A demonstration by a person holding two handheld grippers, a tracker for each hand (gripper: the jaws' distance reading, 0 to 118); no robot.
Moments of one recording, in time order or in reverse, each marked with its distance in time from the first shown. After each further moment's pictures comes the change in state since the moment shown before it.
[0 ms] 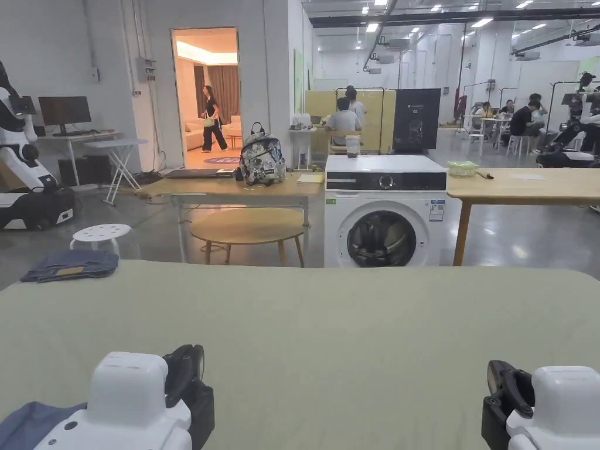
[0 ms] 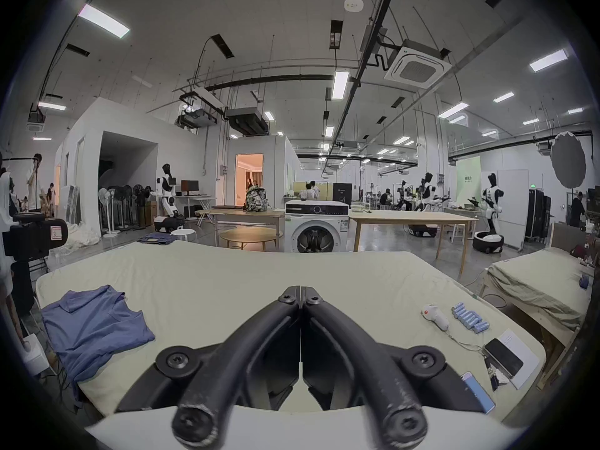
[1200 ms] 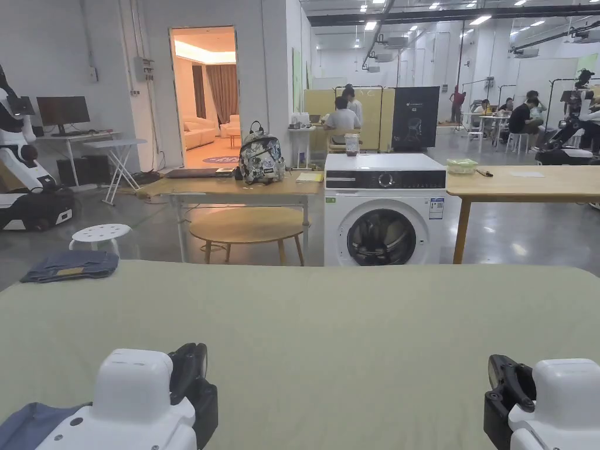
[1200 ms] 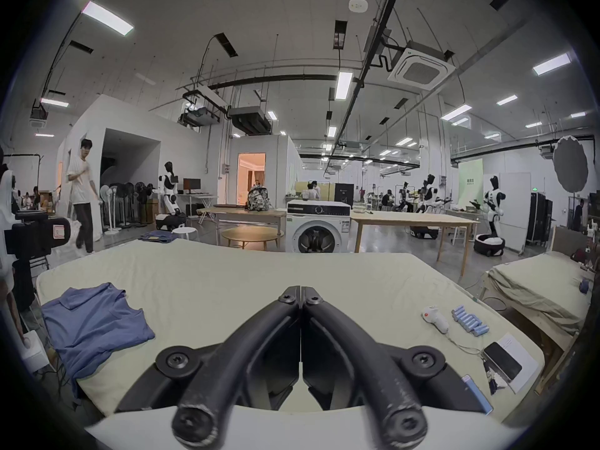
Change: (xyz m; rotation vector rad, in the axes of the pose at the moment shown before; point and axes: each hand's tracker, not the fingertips) left arm 0.000 0.001 -0.003 -0.008 -0.005 -0.010; right arm 0.001 0.003 -0.001 -0.001 0.008 0.018
